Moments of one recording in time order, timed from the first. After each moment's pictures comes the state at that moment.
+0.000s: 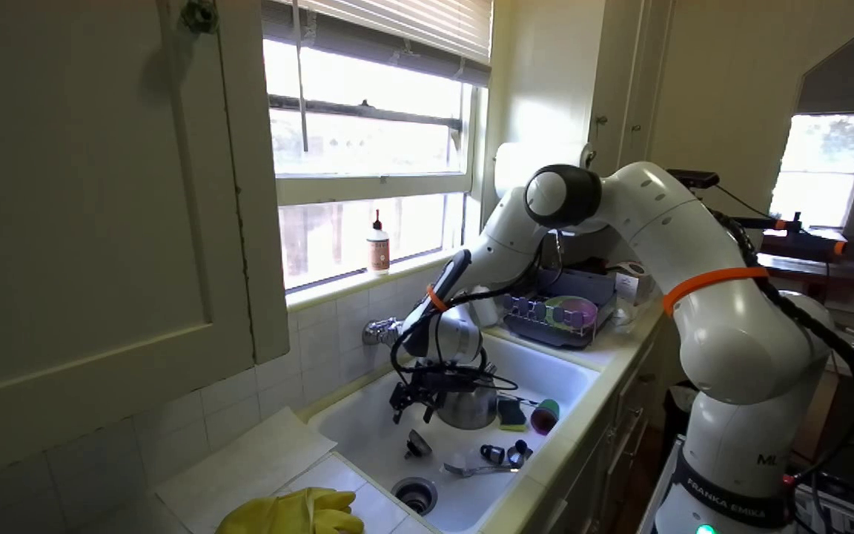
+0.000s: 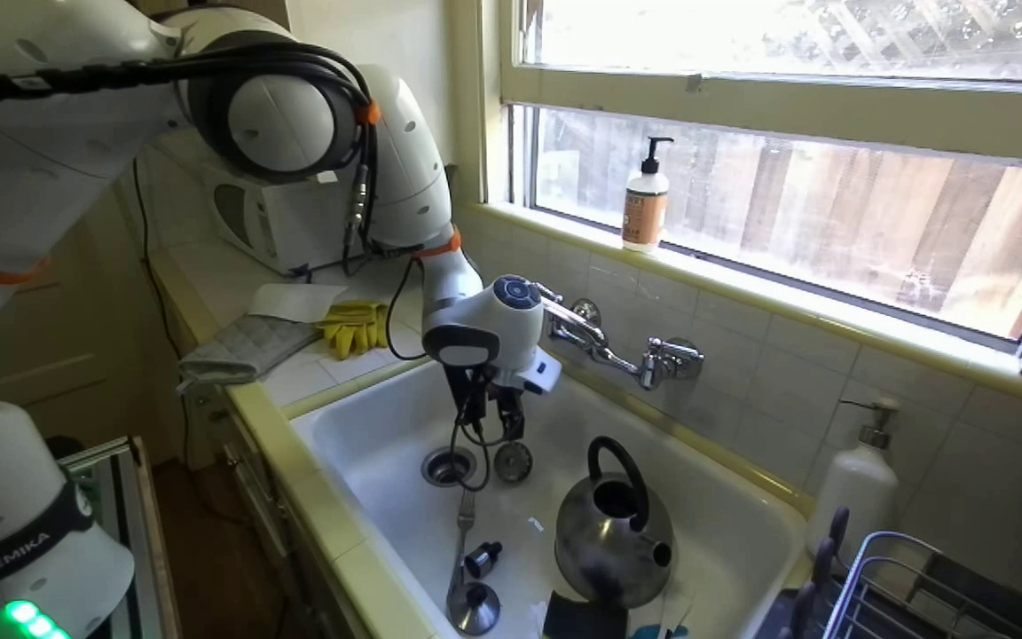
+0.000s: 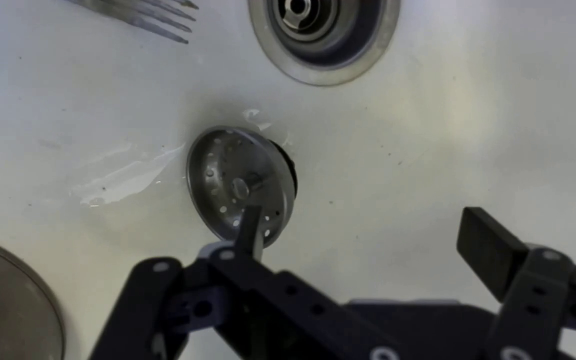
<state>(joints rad) -0.26 0.82 0.26 -1.97 0.47 2.88 -0.24</state>
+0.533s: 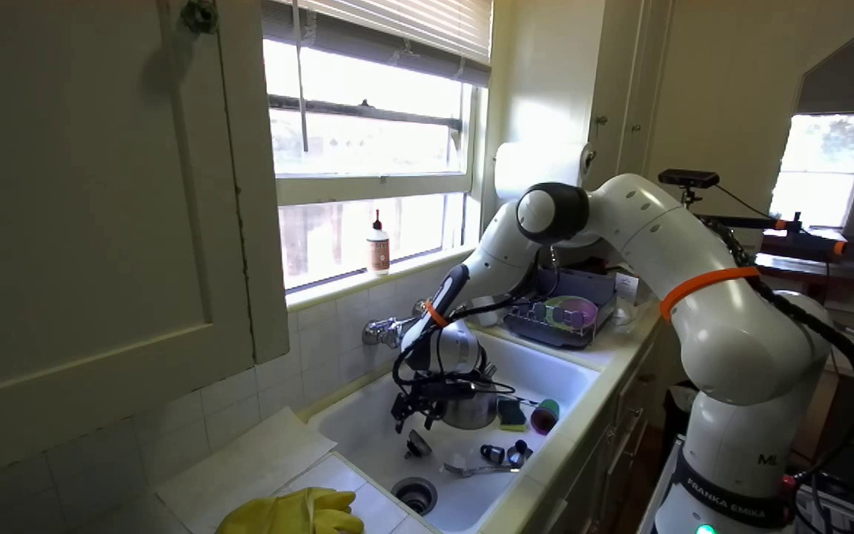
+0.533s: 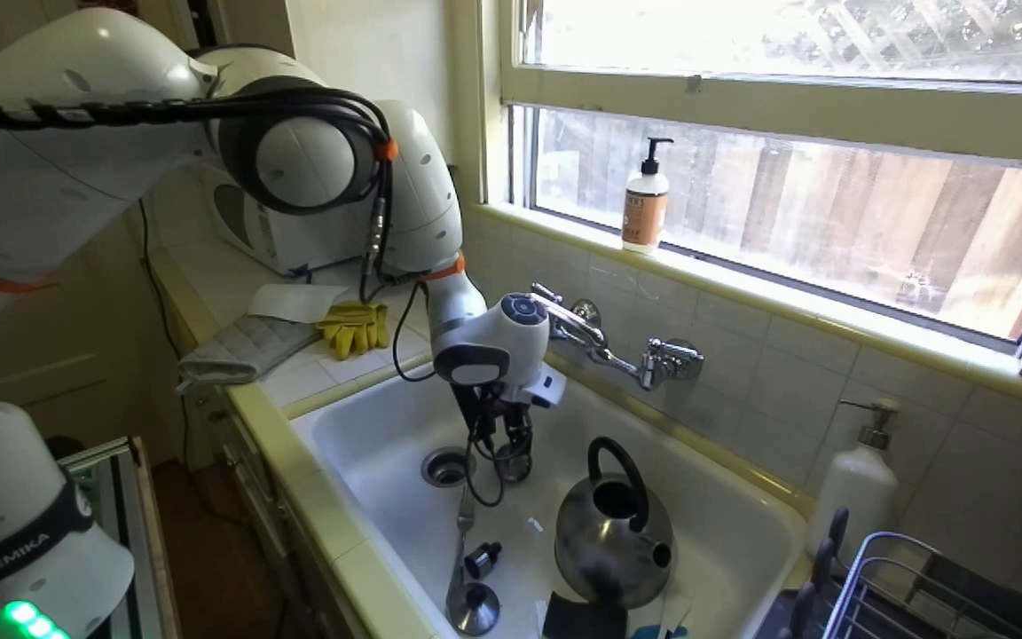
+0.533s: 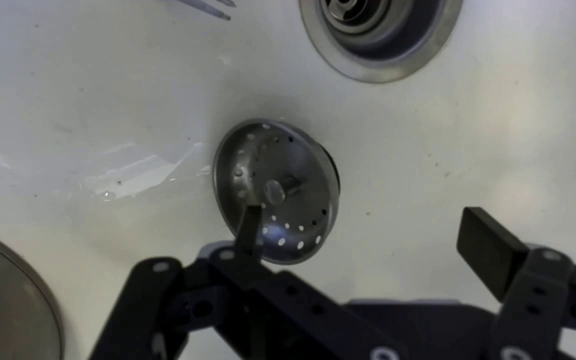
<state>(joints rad) -0.24 0.92 0.23 -1.88 0.36 2.88 -0.21</state>
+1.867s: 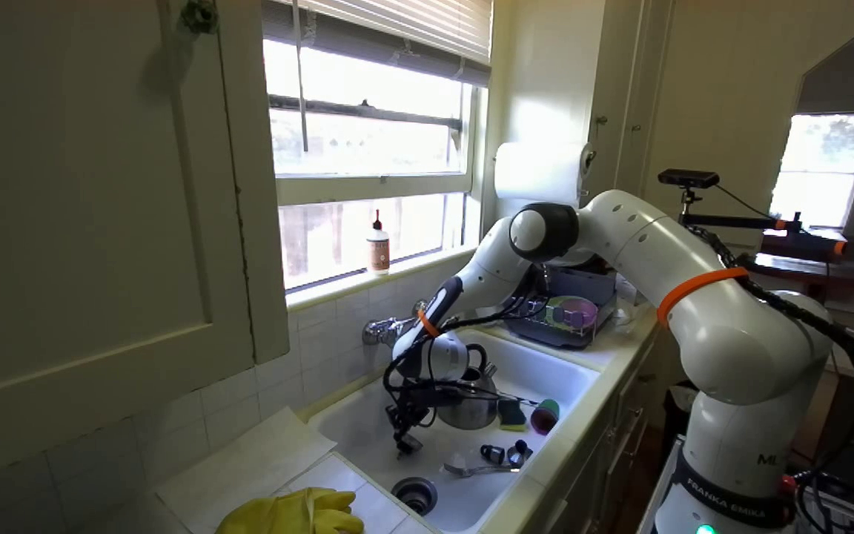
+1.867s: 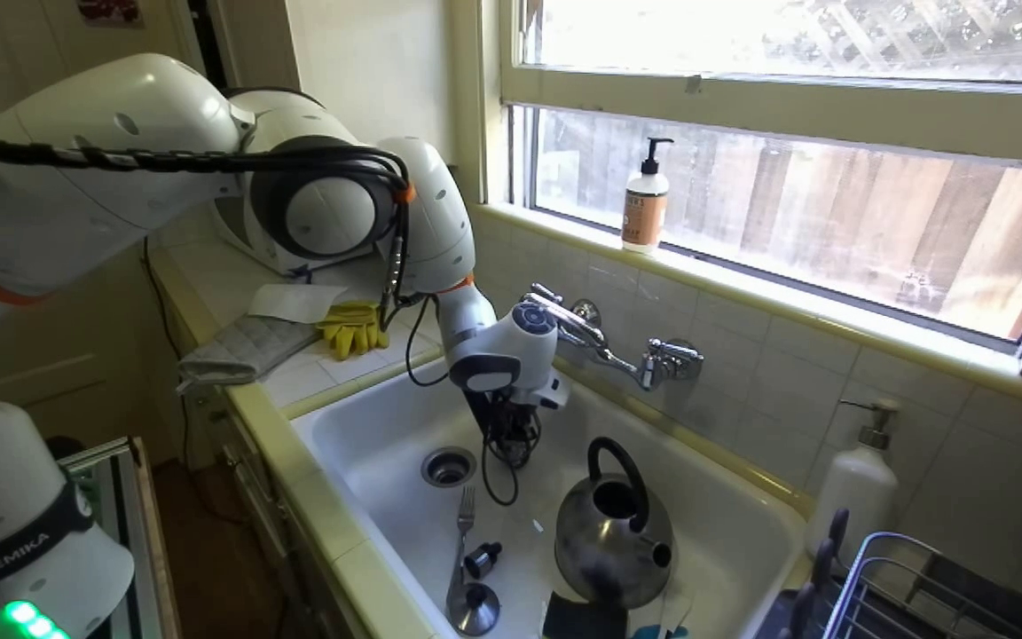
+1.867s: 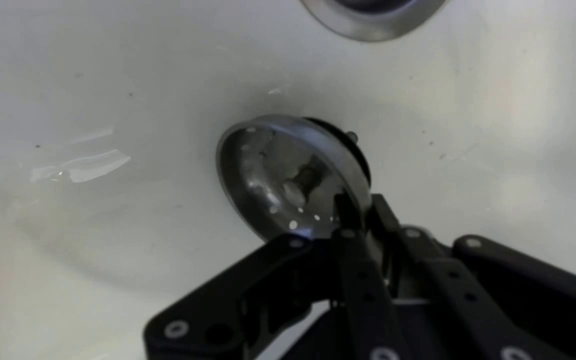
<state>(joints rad) -0.25 1.04 0.26 -1.73 0.30 2.86 -0.20</state>
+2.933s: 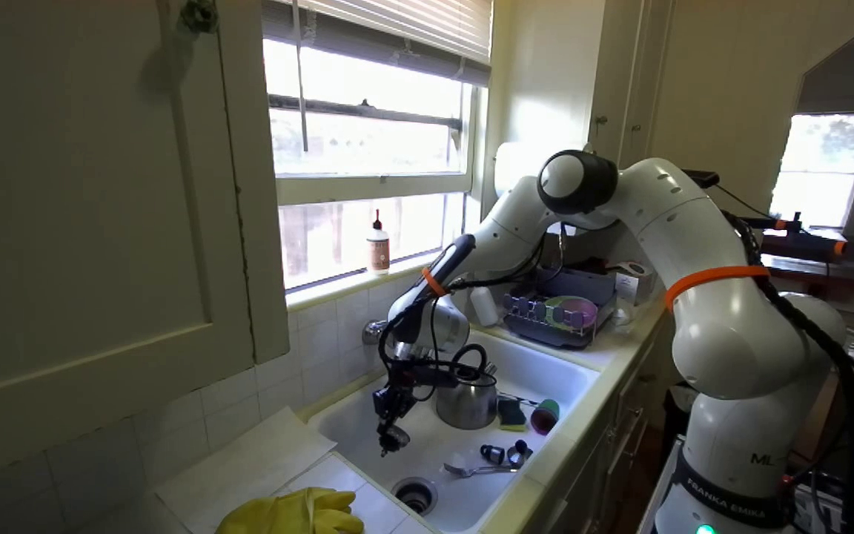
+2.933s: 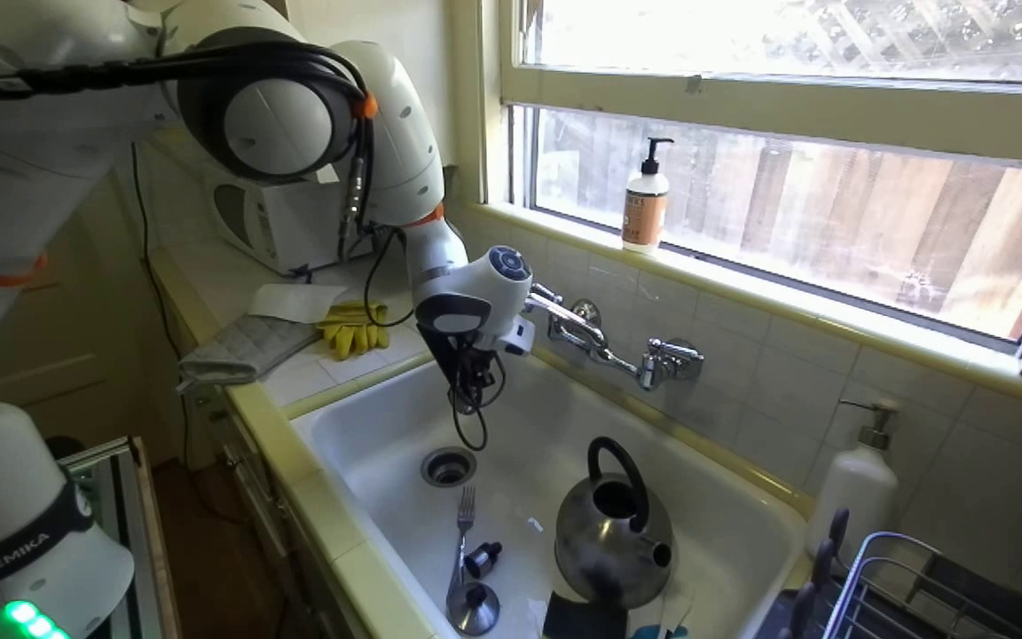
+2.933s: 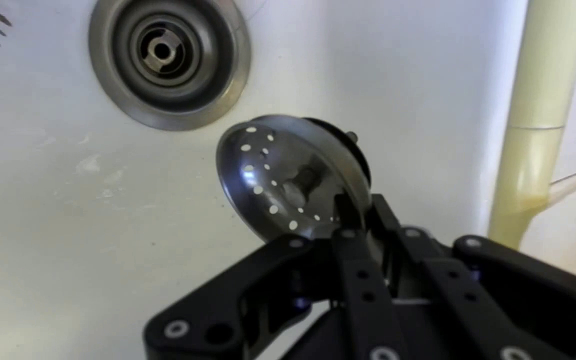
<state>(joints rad) -0.38 0.79 0.48 -1.98 0.35 2.73 -0.32</state>
